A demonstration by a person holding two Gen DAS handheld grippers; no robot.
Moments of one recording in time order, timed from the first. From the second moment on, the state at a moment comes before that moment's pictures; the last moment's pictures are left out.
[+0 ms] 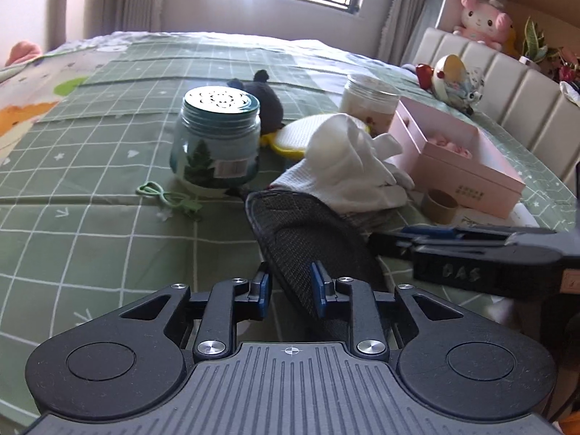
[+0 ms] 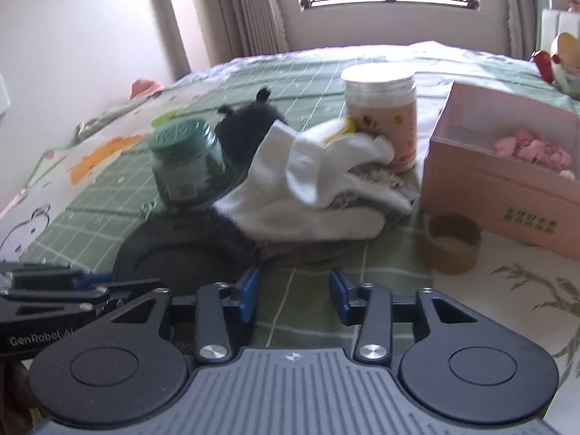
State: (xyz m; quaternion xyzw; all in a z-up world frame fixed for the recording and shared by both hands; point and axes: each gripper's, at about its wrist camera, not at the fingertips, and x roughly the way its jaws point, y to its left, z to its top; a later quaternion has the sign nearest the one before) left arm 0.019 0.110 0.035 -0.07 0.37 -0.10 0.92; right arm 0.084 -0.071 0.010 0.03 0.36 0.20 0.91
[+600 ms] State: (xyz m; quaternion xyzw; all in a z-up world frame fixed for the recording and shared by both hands) left arm 0.031 0.126 0.015 -0.17 0.39 -0.13 0.90; right arm 0.067 -0.067 0.007 0.03 0.37 0.24 0.90
